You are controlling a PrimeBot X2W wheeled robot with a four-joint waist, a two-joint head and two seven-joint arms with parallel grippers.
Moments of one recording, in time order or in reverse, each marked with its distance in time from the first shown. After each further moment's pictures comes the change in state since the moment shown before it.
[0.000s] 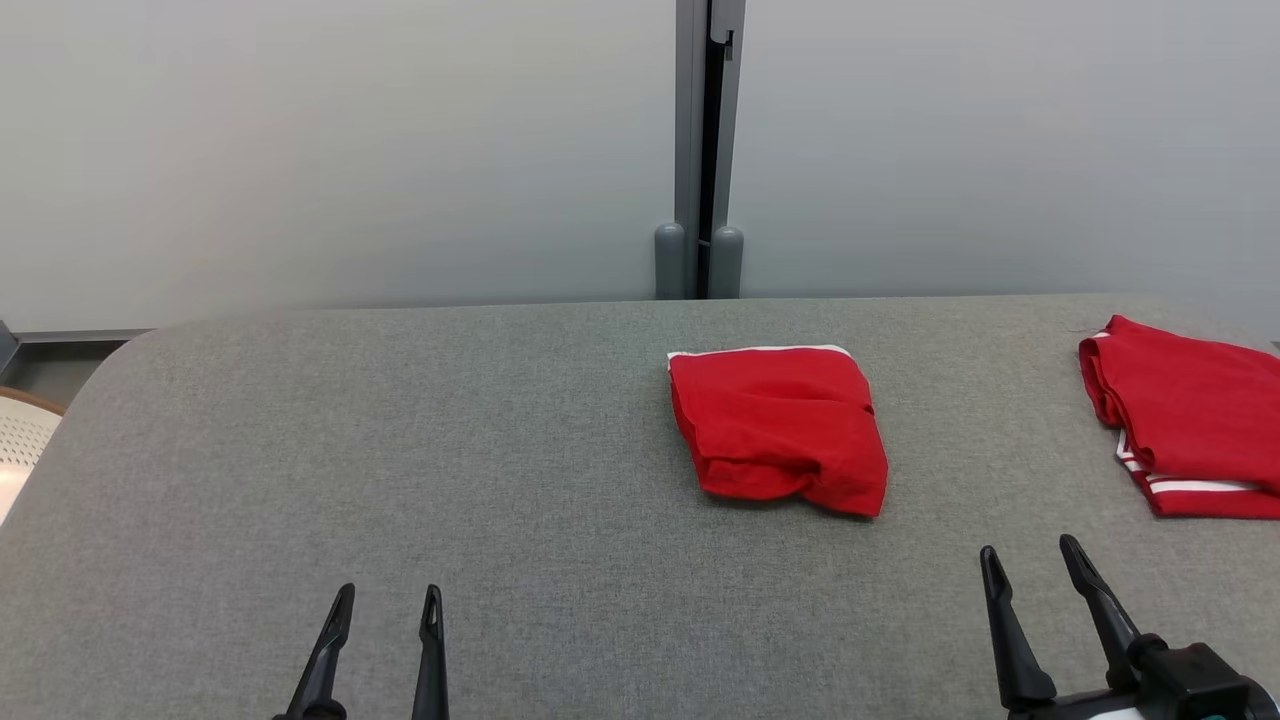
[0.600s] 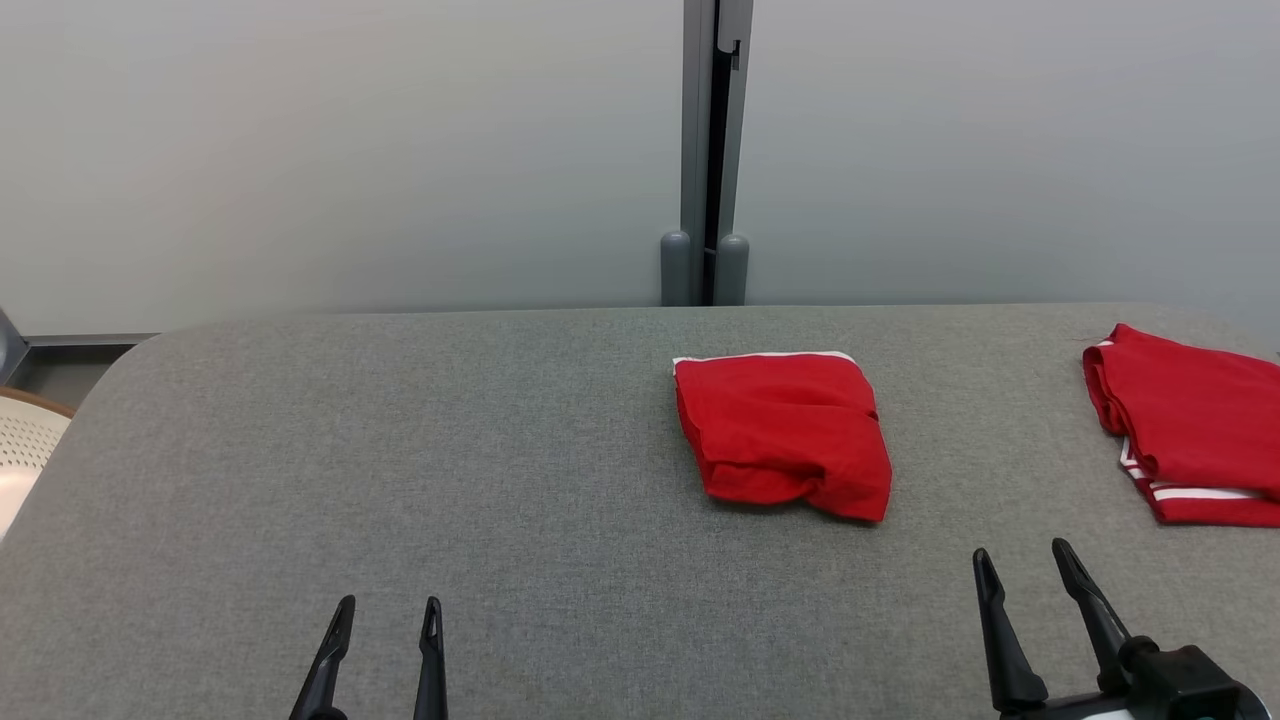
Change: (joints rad) left arm 0.011 0.000 0.003 0.014 0.009 -0.001 0.000; right arm 0.001 0.022 0.001 0.008 -0.003 0.000 0.000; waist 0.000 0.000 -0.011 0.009
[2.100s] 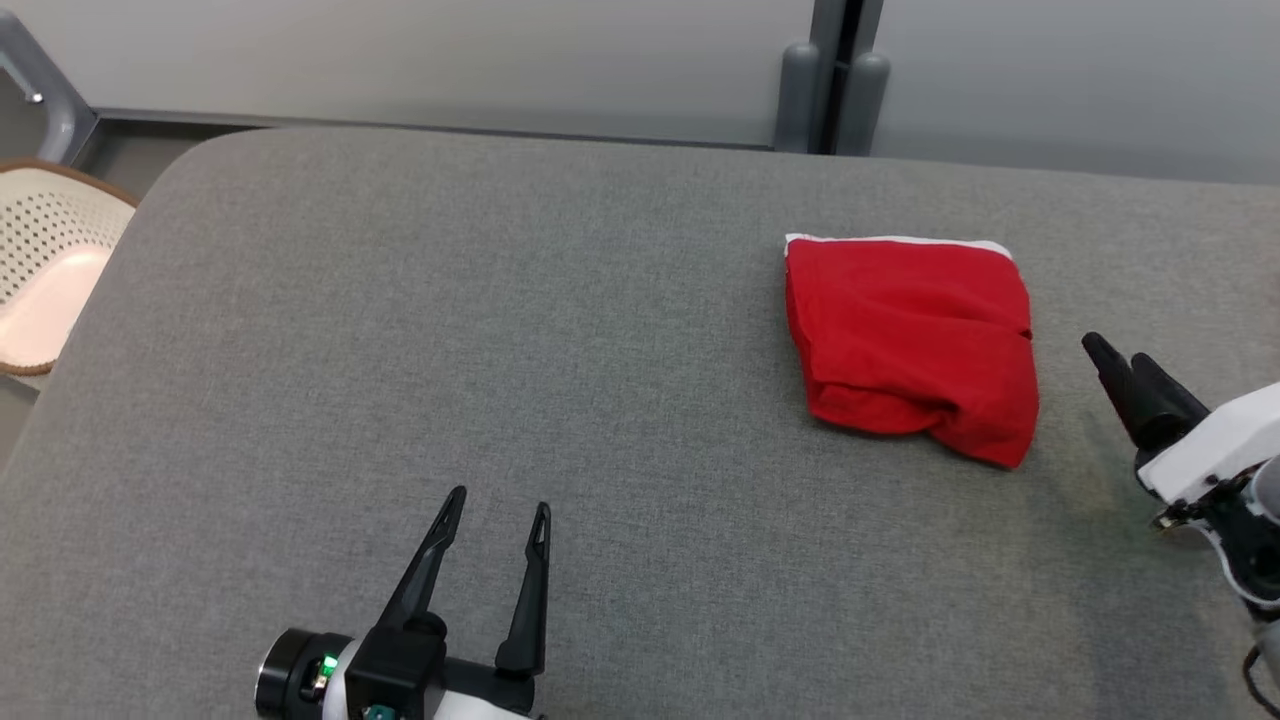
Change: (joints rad) left arm -0.169 0.000 -0.147 0.017 -0.003 -0.022 0.000; right arm -0.521 -0.341 0.190 0.340 0.871 0.000 0.397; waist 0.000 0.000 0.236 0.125
